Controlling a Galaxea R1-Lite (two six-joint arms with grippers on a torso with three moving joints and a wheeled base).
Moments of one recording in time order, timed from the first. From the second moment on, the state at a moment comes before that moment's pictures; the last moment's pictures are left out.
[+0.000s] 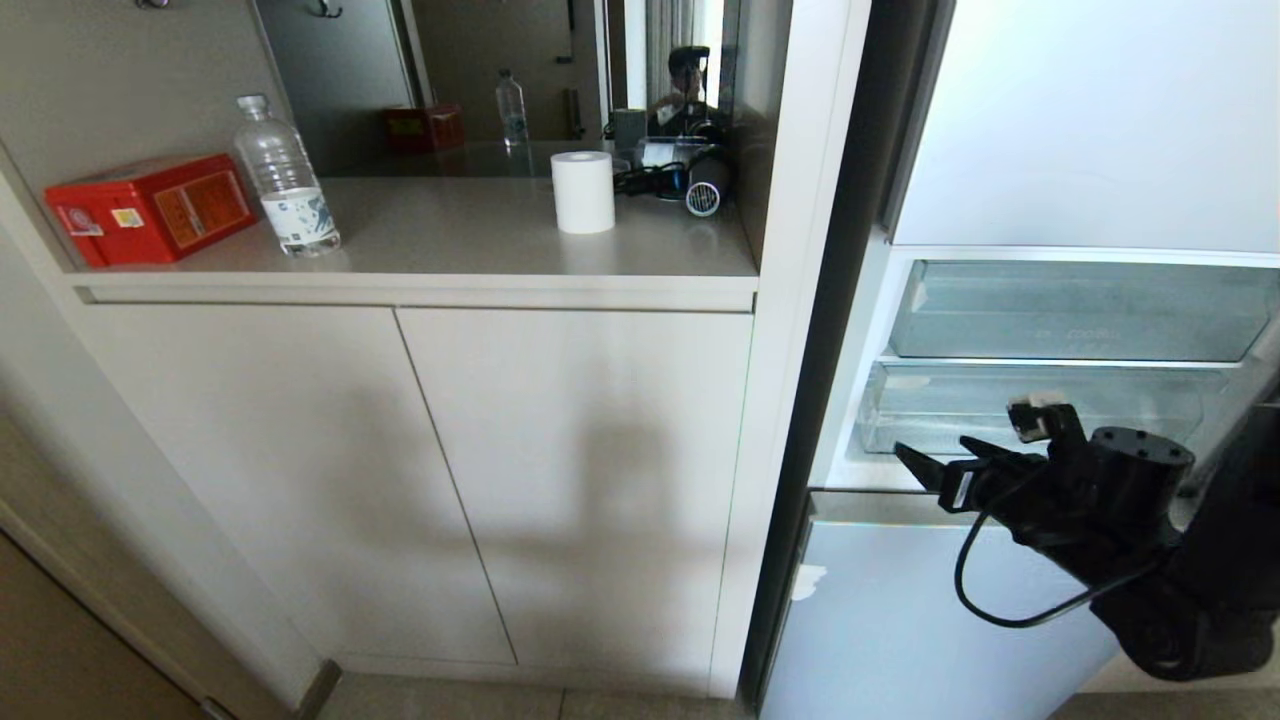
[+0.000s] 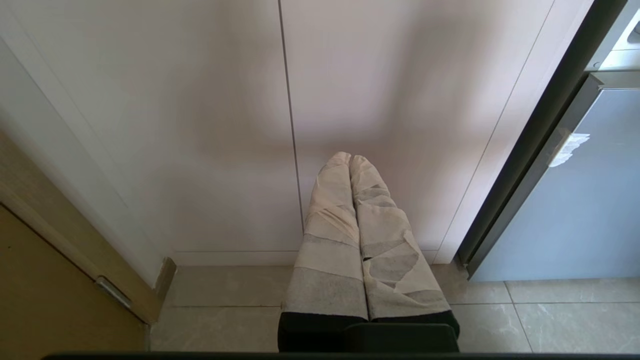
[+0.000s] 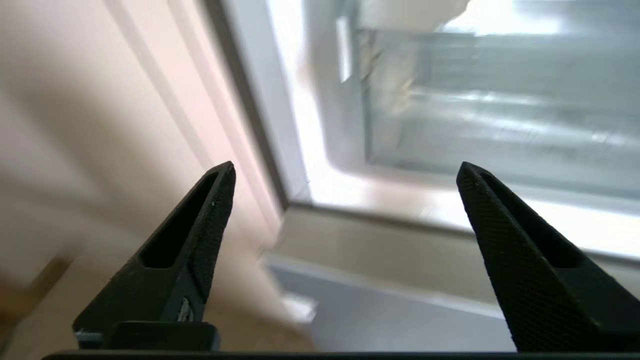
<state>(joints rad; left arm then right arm) 0.00 0.00 -0.03 0.09 0.00 0.02 0.02 2.16 -0.55 -1.52 0.20 0.05</state>
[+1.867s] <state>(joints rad) 0.00 0.00 -0.03 0.09 0.00 0.02 0.04 2.40 -0.94 -1.49 -0.01 0.01</state>
